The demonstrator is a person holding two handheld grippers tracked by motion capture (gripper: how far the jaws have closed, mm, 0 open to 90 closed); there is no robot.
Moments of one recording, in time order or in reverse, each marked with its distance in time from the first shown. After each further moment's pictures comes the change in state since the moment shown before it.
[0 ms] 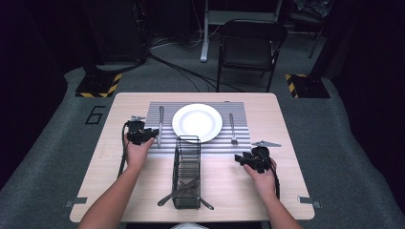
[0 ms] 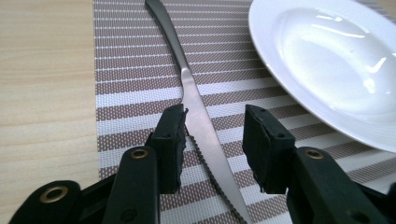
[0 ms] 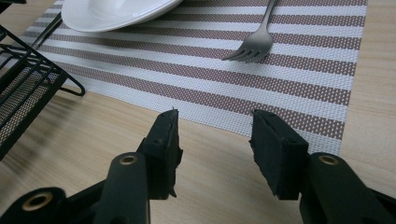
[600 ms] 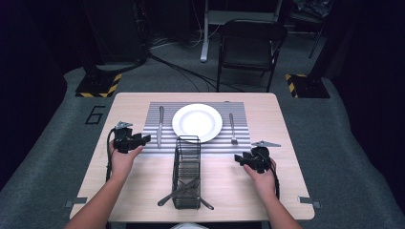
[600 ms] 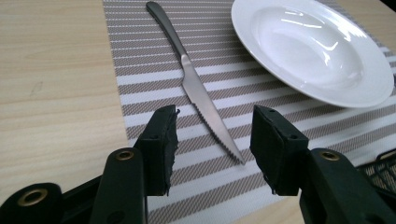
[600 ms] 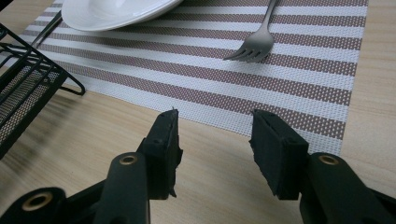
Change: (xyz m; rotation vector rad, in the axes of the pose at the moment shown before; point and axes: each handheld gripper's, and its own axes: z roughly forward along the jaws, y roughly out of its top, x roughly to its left) left arm 0.015 -0.018 -0.047 -0.015 -0.056 0.036; right arm 0.001 0.000 0.000 0.001 -0.001 -0.002
